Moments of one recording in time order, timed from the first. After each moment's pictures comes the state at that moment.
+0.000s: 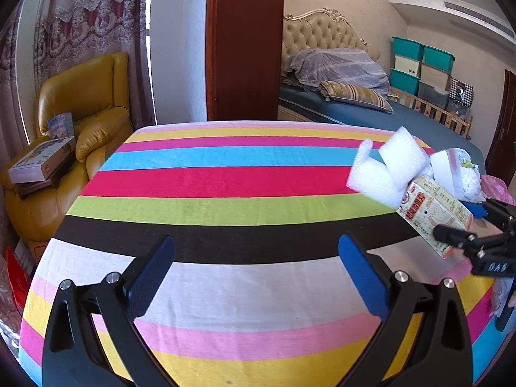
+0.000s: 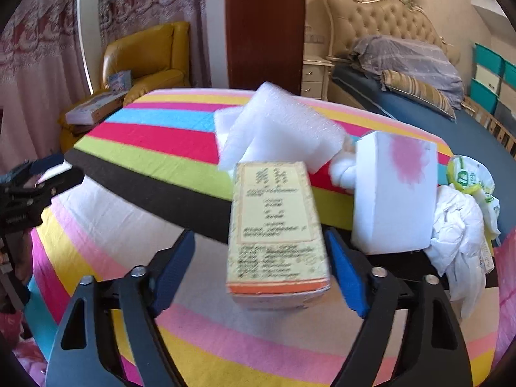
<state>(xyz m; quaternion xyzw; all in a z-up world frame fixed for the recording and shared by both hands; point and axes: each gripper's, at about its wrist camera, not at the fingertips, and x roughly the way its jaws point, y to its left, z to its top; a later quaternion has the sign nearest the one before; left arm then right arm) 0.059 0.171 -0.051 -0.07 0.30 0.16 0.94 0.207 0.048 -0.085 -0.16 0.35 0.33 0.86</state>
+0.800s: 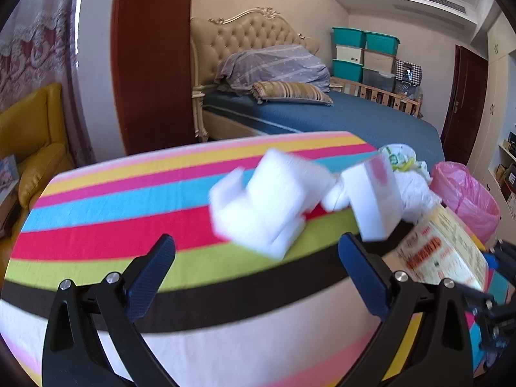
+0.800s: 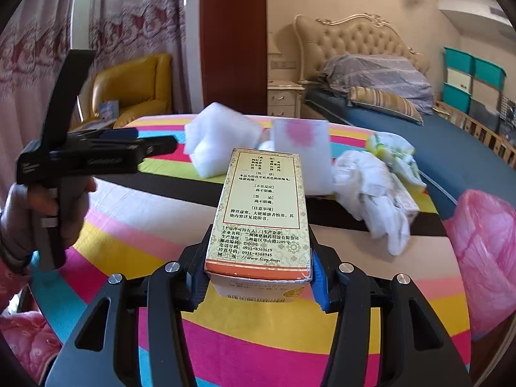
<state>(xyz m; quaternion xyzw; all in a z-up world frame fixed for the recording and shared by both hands) 0.160 0.064 -0.033 -0.02 0.29 0.04 0.96 0.159 -0.075 -0.069 -0.09 0.28 0.29 0.91</state>
